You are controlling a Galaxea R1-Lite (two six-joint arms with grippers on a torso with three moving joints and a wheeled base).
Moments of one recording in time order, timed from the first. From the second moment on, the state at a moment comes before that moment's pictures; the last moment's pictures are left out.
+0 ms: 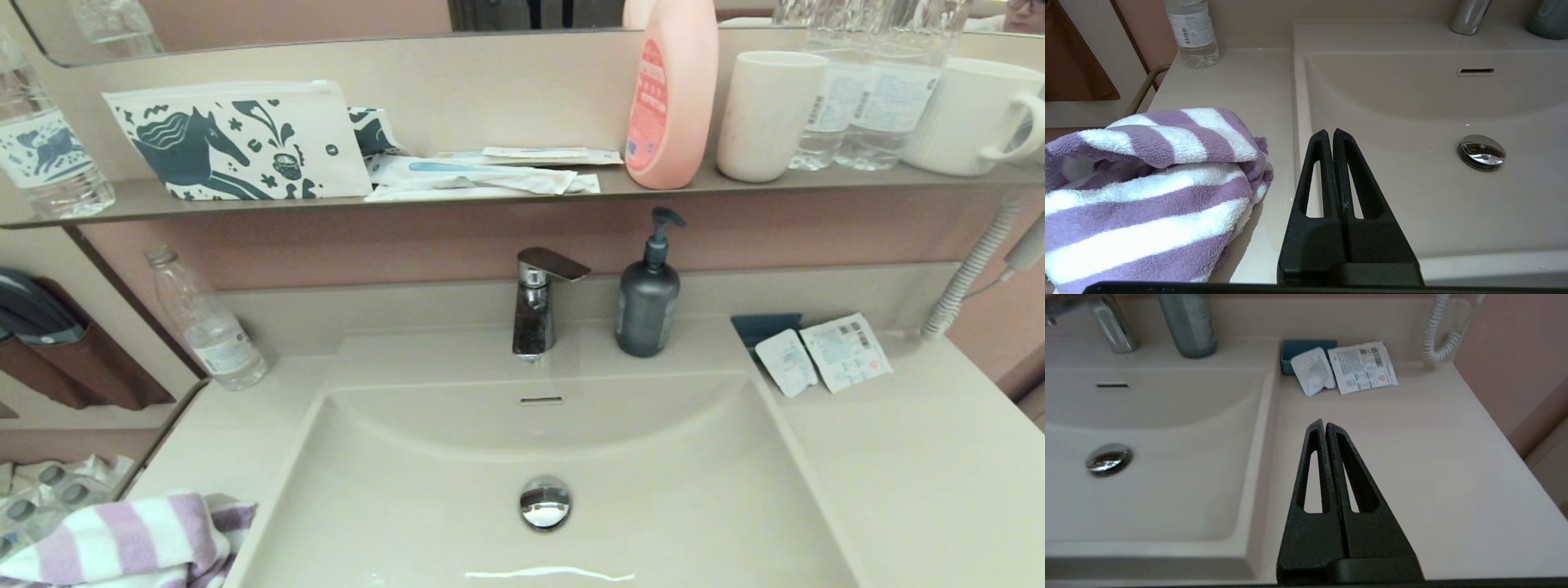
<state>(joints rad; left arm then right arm) 0.00 0.00 0.00 -0.03 -0.01 0.00 0.00 0.04 -0.17 0.04 0.05 -0.01</state>
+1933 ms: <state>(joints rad) 0.00 0.00 0.00 -0.03 -0.01 0.00 0.80 1.87 -0.98 -0.78 -0.52 -0.02</state>
